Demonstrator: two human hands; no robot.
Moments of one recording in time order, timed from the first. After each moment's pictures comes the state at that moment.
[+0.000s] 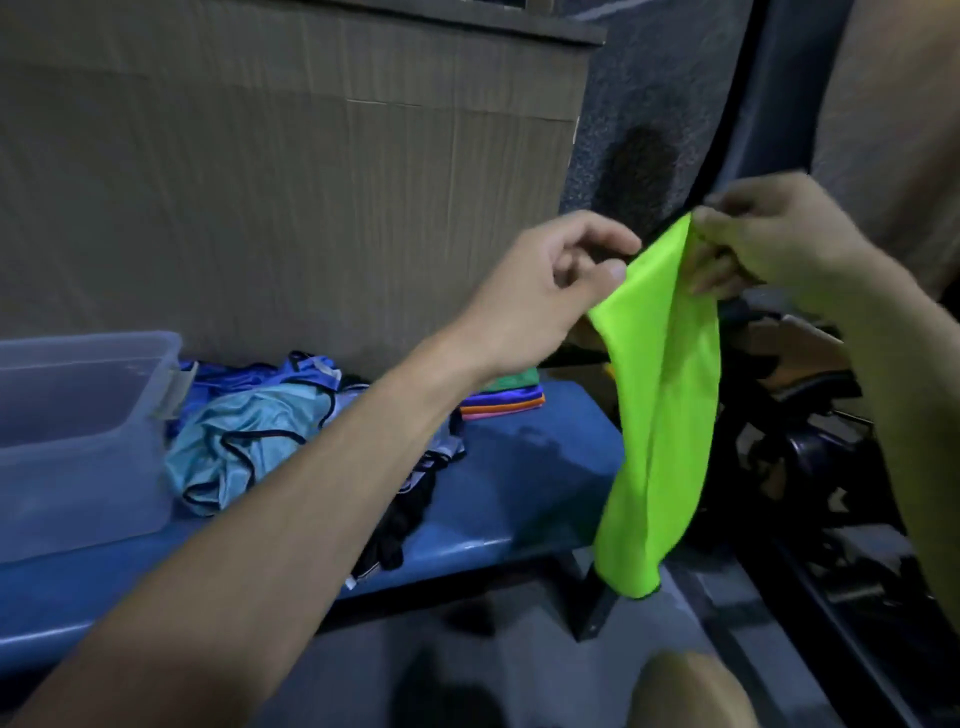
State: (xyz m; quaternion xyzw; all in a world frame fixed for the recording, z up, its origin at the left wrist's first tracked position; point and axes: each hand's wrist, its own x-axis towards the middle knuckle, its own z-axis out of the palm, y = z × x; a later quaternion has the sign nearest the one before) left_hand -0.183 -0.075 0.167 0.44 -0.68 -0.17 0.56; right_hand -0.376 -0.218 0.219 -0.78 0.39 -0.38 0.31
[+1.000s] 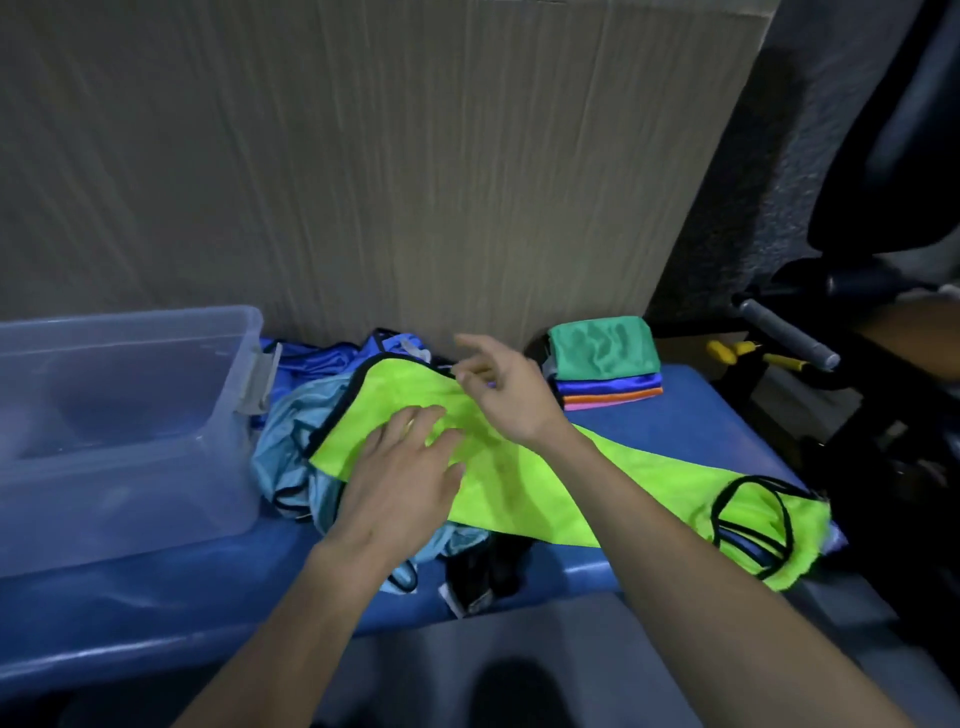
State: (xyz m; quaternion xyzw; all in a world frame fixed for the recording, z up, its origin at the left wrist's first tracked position) left_hand 0.009 -0.014 -0.052 0.78 -0.59 0.12 0.13; right_hand -0.075 -0.177 -0.022 -0.85 0.24 -0.29 0.38
